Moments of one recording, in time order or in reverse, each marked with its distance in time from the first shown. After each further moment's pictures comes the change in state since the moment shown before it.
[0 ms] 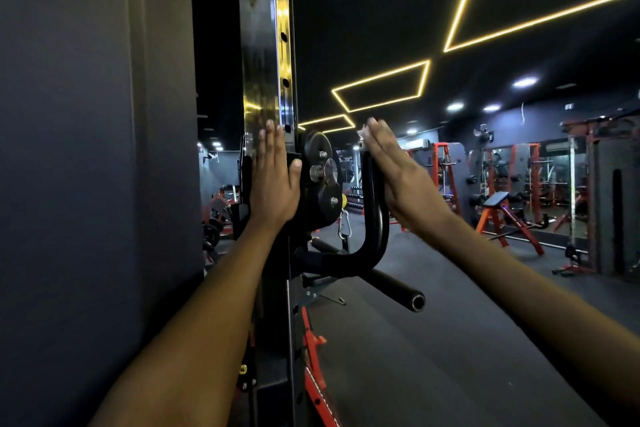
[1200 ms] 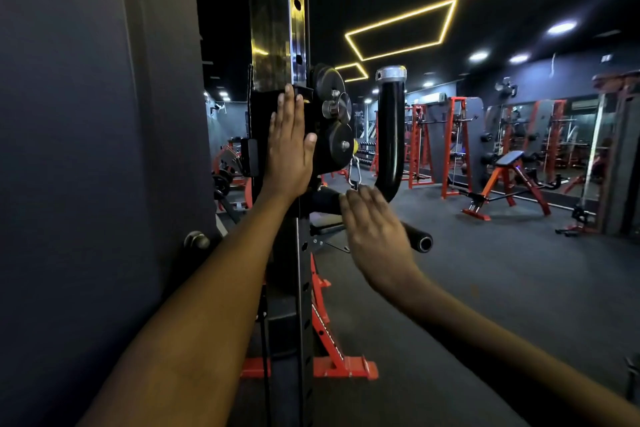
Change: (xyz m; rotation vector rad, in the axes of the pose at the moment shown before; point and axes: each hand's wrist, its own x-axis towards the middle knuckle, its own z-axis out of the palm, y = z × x) left_hand -0.051 -0.009 0.015 -0.022 -0.019 0.078; right_hand -0.110 -0.073 0.080 -0.502 -0.085 -0.113
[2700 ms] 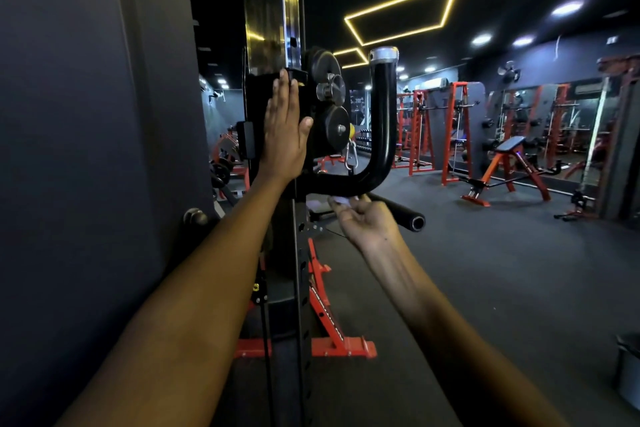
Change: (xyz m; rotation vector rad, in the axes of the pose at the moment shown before) left_hand -0.002 0.002 -0.005 -0.062 -0.068 -0.018; right_hand 0.026 -0.011 -0.010 -2.409 -0.158 -1.857
